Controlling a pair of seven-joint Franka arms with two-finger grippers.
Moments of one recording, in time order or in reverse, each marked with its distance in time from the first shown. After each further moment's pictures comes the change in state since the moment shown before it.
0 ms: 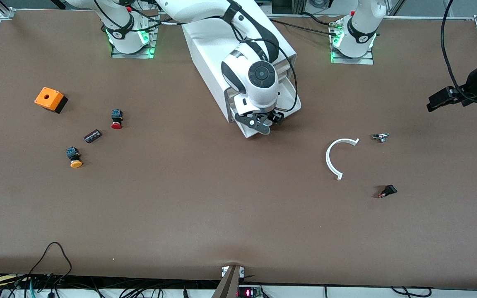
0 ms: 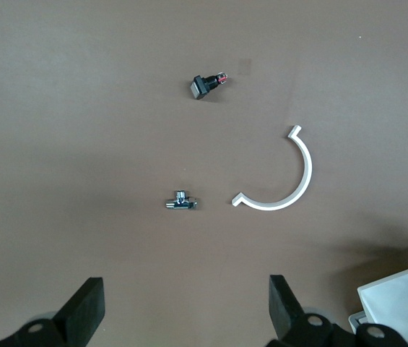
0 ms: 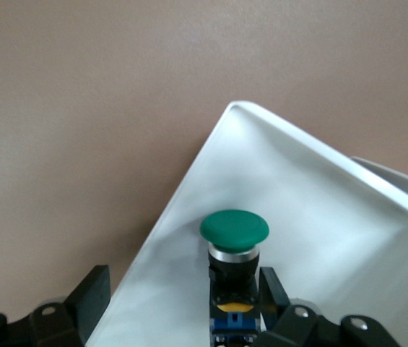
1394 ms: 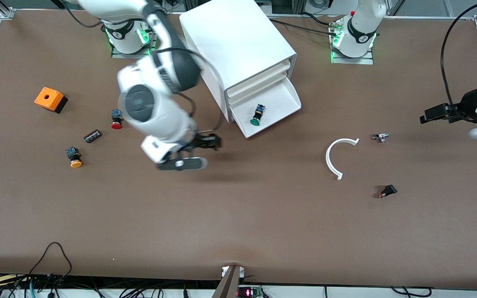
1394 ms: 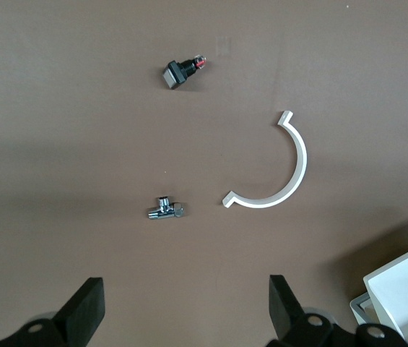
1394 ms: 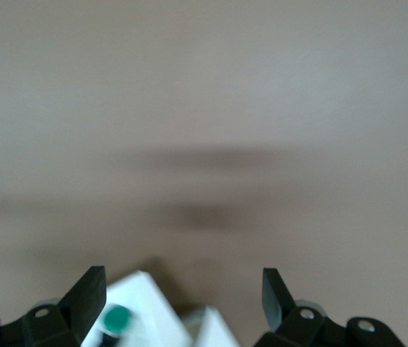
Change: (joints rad) left arm 0.107 0.074 0.013 -0.075 -0.144 0.086 0.223; right arm -0.297 -0.181 0.005 -0.015 0.005 -0.063 -0.683
